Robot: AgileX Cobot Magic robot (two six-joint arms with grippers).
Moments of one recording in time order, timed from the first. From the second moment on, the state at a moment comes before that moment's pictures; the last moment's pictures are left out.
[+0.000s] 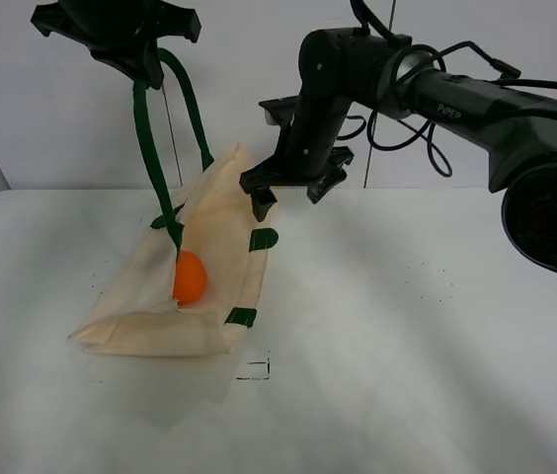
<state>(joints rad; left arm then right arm) -0.40 1.86 -2.08 0.12 1.18 -0.18 0.53 2.30 -2.16 0.04 1.20 0.06</state>
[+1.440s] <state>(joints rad) -0.40 1.86 -2.08 0.12 1.18 -0.18 0.00 2.12 -1.98 0.05 1.22 0.03</state>
